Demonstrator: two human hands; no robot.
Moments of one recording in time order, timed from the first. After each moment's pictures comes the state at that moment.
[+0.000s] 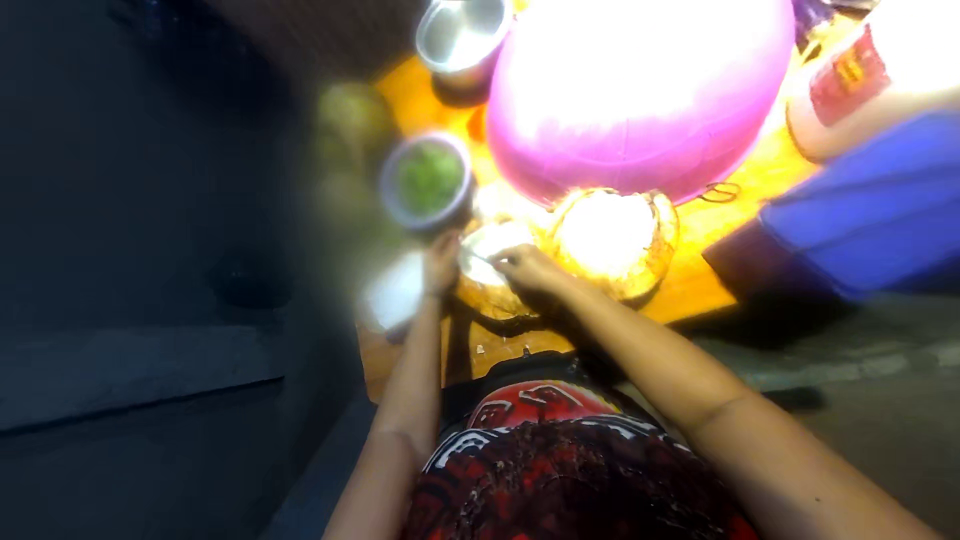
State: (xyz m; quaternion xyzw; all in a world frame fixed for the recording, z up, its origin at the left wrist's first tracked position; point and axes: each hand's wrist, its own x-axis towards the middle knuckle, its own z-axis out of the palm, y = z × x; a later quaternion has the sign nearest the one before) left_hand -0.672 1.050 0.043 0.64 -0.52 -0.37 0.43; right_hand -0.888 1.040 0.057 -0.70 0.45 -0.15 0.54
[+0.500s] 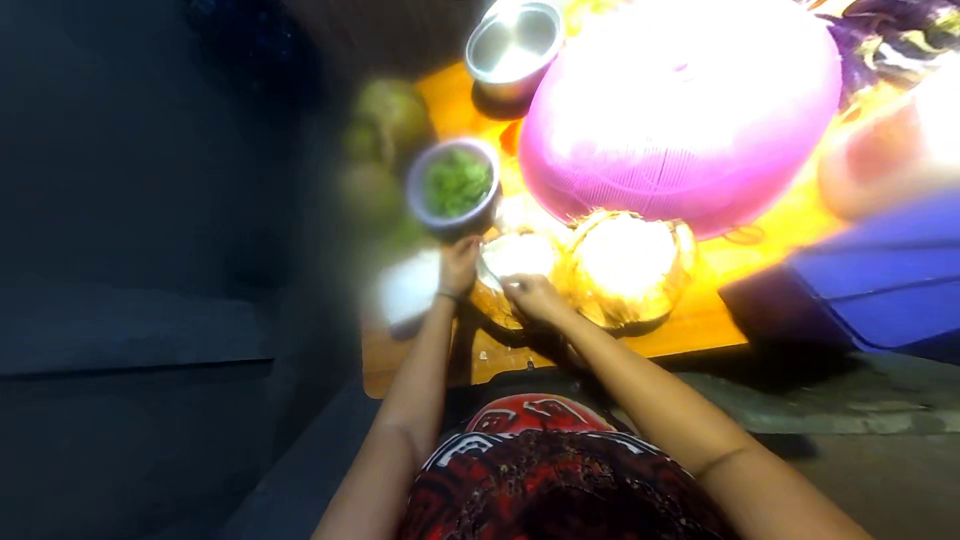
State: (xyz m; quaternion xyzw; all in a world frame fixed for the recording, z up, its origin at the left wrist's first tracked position) left_hand -0.676 1.056 0.048 0.66 -0.51 -0.36 0.42; right_hand -0.871 1.071 0.061 -0.60 0.48 -0.15 0.62
